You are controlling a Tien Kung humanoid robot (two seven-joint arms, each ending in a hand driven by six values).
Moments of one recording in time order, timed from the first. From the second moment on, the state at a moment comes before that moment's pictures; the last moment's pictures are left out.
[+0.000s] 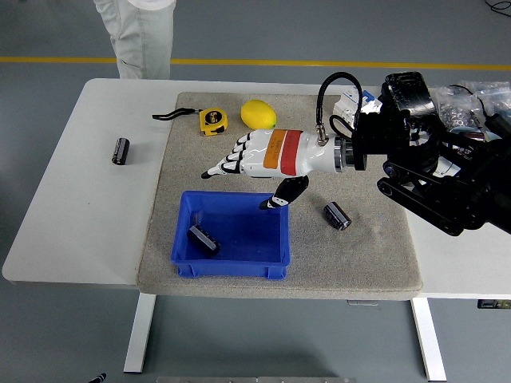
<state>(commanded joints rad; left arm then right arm) -0.13 0.07 -0.59 -0.20 0.48 0.15 0.02 1.08 -0.23 0.38 0.99 -2.05 -0.04 0.63</state>
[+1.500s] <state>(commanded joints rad) -0.12 0.06 -0.61 -0.20 0.50 0.14 0.03 0.89 -0.37 0.37 0.80 -2.06 0.01 0.62</state>
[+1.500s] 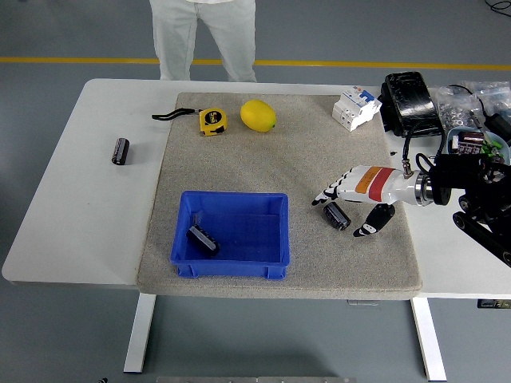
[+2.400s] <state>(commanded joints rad) -0.13 0.06 -0.59 -0.20 0.48 0.15 0.03 0.88 -0.29 0.40 0.72 -2.04 -0.02 0.61</state>
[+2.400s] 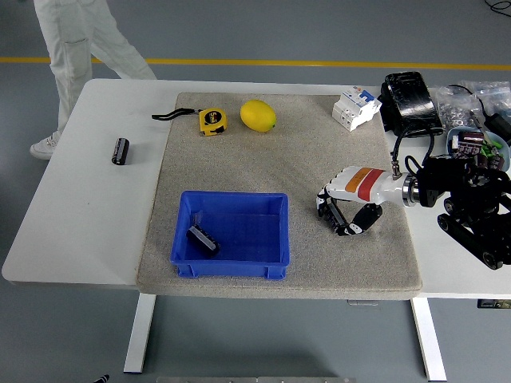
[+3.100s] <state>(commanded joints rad) -0.13 0.06 -0.59 -0.20 0.47 0.14 0.03 0.93 -0.32 0.44 0.74 -2.04 -0.02 0.61</state>
